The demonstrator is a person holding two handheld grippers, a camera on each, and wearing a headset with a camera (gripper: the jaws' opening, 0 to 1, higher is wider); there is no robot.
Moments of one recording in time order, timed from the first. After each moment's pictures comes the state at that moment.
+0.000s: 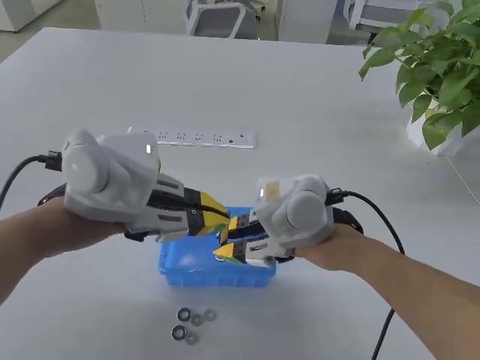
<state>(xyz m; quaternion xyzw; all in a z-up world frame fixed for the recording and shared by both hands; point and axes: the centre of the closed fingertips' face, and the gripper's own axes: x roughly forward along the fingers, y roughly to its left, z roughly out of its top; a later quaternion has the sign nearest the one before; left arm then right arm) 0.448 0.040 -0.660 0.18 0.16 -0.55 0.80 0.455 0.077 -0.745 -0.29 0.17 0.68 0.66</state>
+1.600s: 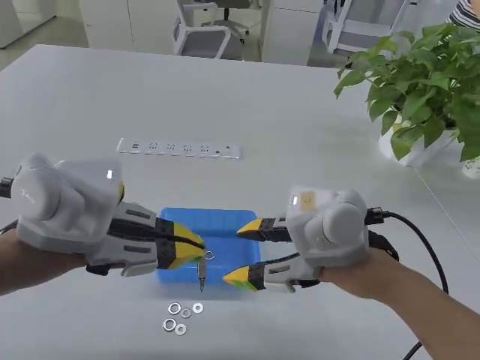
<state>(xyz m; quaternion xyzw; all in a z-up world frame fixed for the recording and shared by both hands) 0.376 0.046 -0.652 0.15 0.17 -0.57 0.79 0.411 0.026 -0.705 -0.25 0.19 0.62 0.72</state>
